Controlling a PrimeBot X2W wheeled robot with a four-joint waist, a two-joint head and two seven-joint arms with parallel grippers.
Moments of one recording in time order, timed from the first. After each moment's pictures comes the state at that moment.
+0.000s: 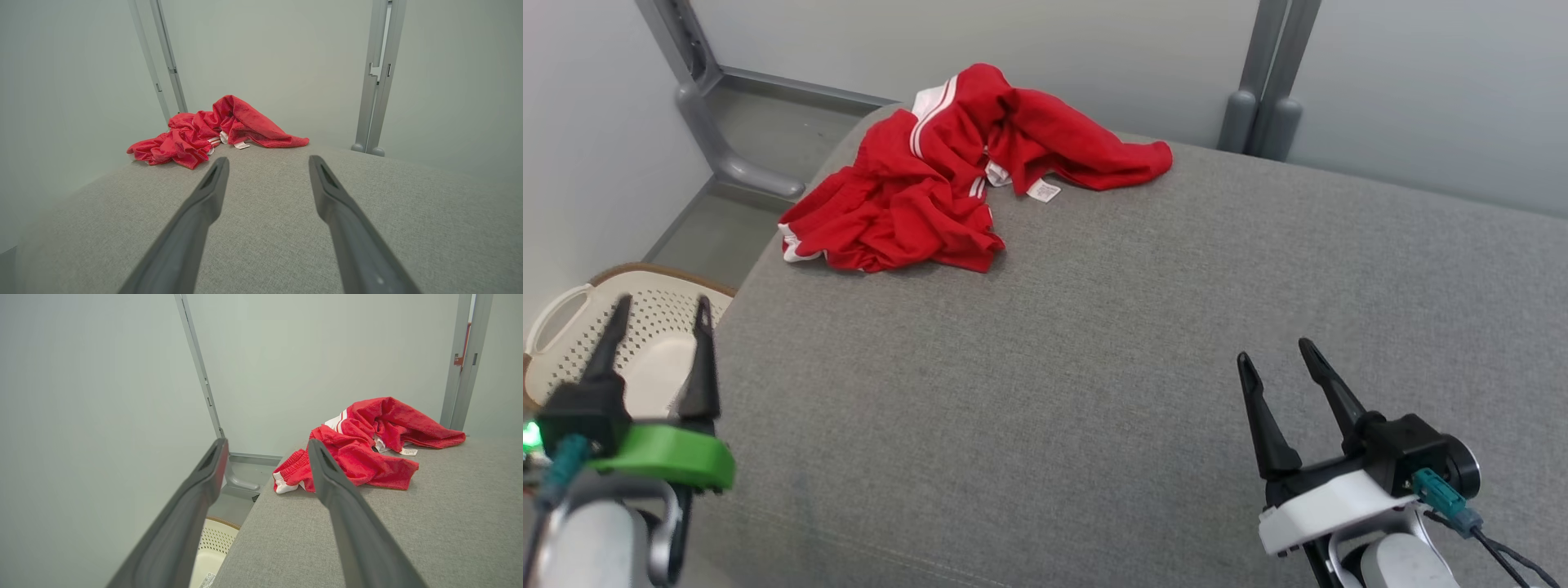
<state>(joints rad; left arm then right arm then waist) -0.18 0.24 0.04 0.24 -0.13 -0.09 -0.23 -0.03 -0.05 0.14 0.12 0.12 0.13 -0.26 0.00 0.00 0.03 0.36</state>
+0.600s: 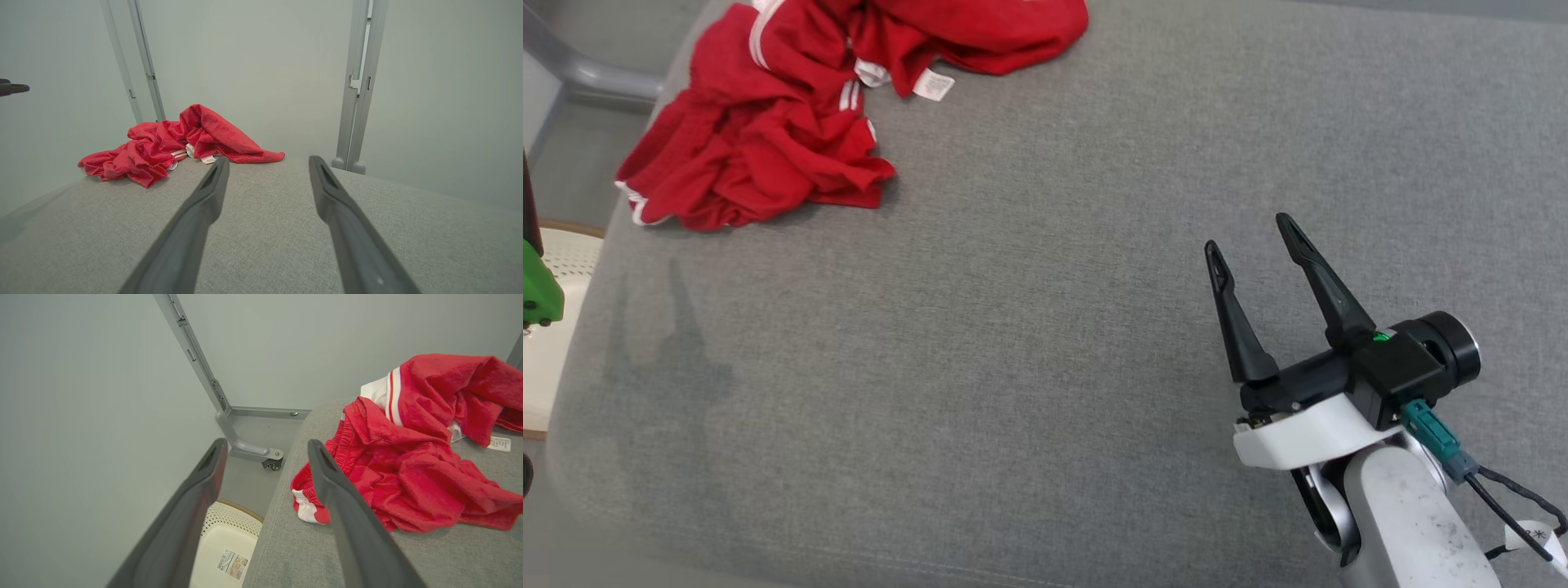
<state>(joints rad) -0.66 0.47 0.04 0.59 -0.29 -0.13 0.06 -0.21 -0.05 0.19 -0.01 0.00 0.13 -0.26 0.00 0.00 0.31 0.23</state>
